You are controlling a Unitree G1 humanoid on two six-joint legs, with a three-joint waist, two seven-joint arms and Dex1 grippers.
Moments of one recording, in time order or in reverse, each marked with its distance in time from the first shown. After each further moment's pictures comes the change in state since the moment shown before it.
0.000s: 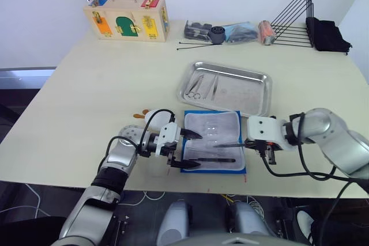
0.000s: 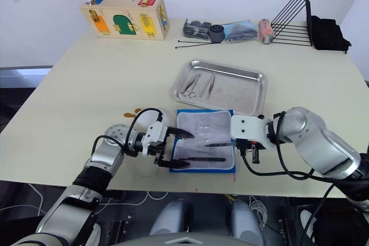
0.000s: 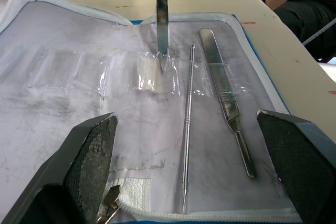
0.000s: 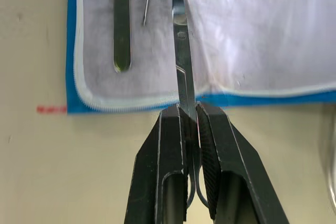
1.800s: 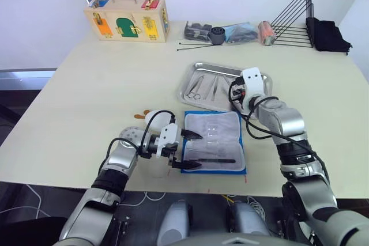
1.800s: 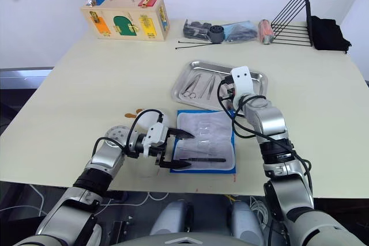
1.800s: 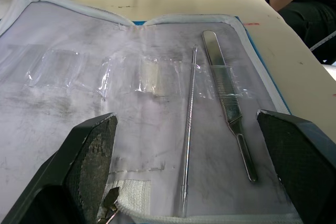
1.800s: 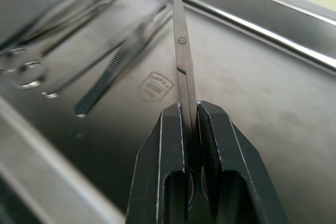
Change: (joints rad) left arm 0.020 -0.003 -0.002 -0.021 0.001 0.003 0.025; right arm -0.177 0.861 -0.390 0.719 0.015 0.045 -0.964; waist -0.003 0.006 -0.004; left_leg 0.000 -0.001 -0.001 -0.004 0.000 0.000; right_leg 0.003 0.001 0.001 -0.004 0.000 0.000
